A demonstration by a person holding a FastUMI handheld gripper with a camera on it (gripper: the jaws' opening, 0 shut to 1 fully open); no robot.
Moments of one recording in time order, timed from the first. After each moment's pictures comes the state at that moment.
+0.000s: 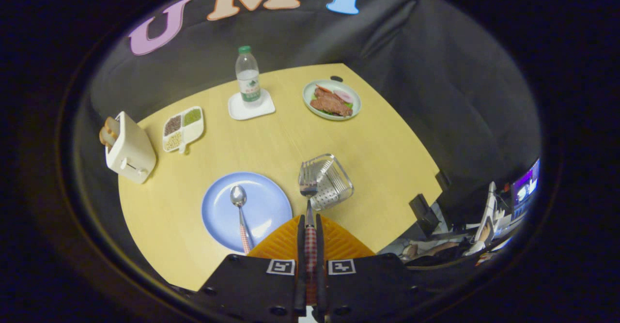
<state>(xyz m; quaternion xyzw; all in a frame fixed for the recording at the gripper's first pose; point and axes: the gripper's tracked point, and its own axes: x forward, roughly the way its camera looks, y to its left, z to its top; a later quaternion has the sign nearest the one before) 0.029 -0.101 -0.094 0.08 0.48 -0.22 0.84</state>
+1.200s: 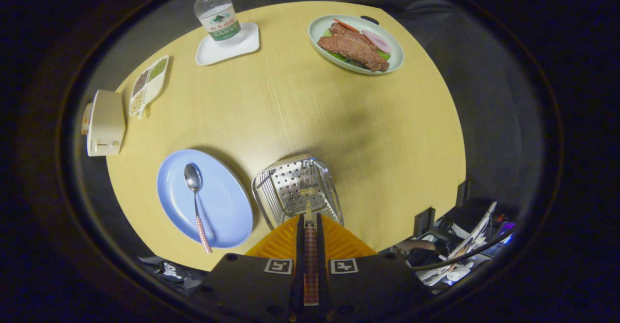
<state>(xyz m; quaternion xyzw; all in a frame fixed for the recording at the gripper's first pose) 0.084 -0.170 -0.184 0.04 0.65 -0.11 0.75</state>
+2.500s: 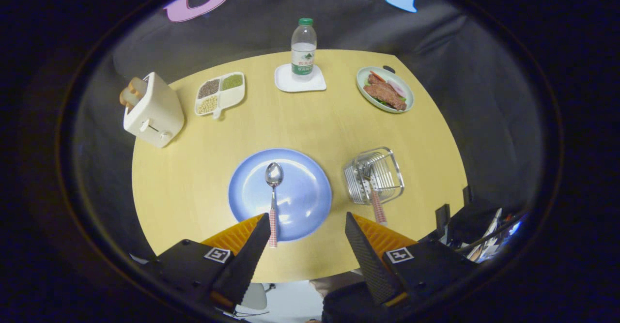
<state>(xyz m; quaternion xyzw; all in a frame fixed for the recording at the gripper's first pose) 0.057 -0.013 -0.122 0.04 0.49 -0.10 0.86</state>
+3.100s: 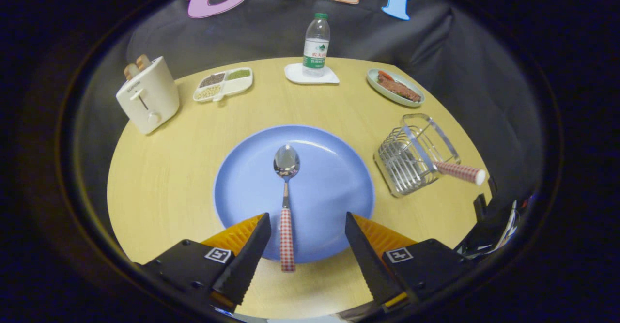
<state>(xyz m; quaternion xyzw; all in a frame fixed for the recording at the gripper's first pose) 0.060 0.031 -0.235 0.05 0.38 -0.11 0.92</state>
